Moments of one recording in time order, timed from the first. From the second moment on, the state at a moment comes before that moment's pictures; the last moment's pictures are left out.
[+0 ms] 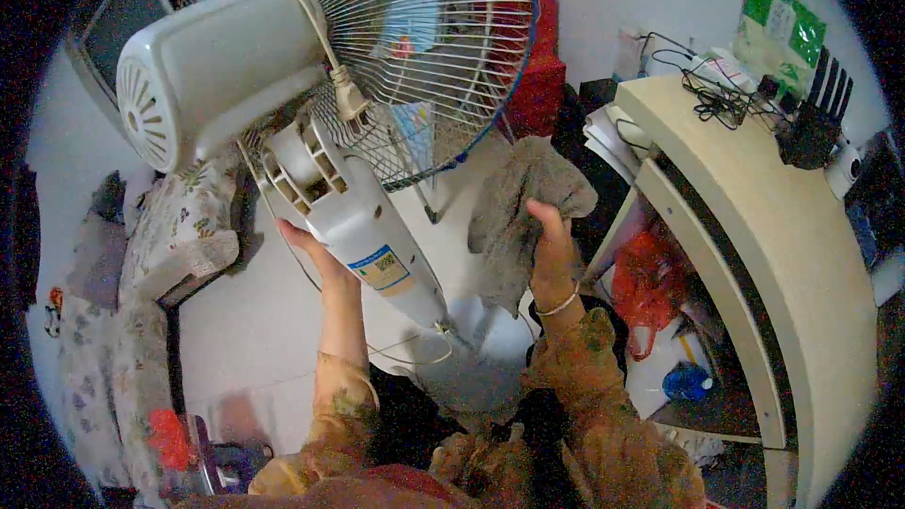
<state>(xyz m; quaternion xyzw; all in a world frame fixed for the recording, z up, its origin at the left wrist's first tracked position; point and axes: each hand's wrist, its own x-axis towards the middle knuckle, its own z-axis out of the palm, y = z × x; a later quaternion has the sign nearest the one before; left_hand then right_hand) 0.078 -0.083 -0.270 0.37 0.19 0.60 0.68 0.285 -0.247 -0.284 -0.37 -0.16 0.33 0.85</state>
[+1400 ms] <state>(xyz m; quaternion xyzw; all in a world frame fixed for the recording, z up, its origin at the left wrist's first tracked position) 0.107 -0.052 -0.297 0.29 0.06 0.53 0.79 0.312 -0.217 -0.176 -0.58 -0.67 -0.38 0.26</state>
